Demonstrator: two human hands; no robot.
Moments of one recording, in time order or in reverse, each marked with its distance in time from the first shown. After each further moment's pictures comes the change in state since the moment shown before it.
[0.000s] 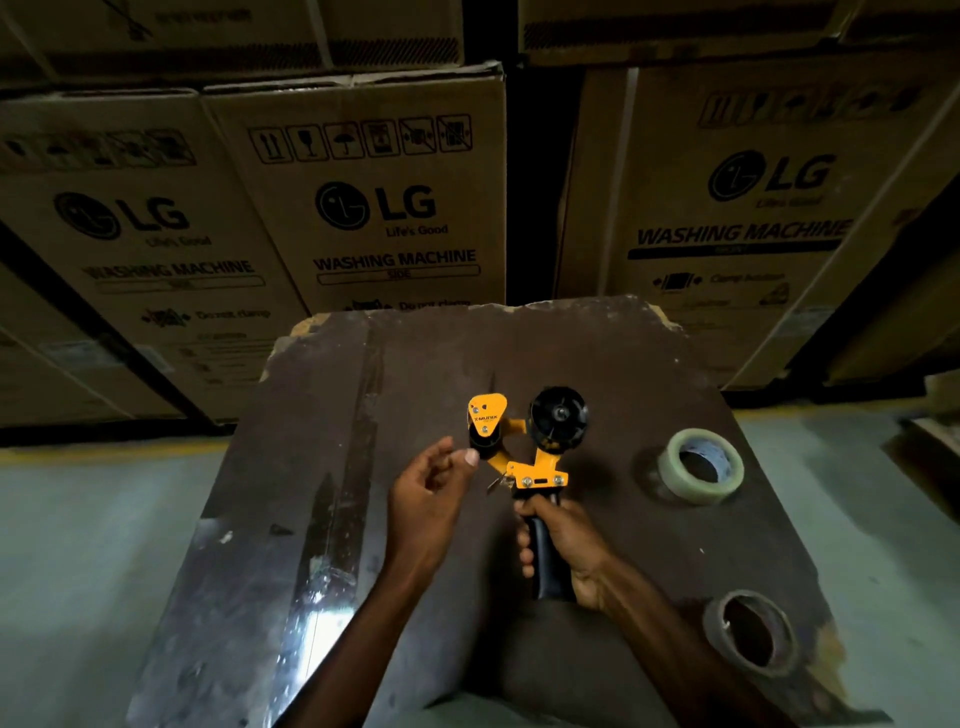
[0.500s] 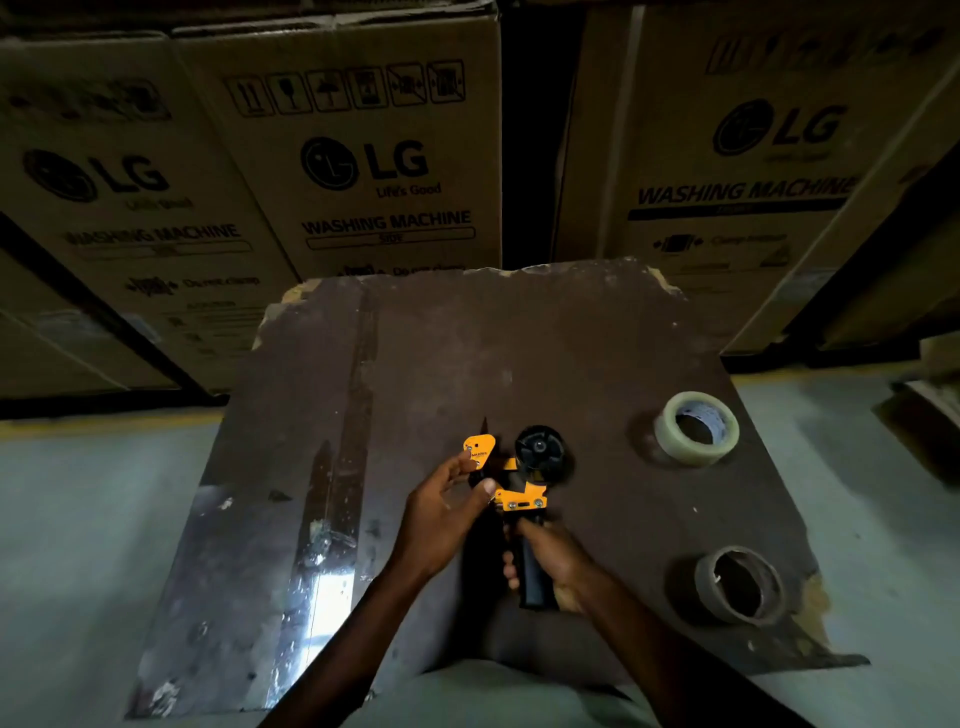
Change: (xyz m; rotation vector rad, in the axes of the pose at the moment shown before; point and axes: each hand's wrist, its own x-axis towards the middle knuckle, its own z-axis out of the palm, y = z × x) left_hand -0.015 -0.051 -0.017 0.319 -0.262 -0.035; right_hand 0.032 0.082 -0.014 0.007 0.061 0.222
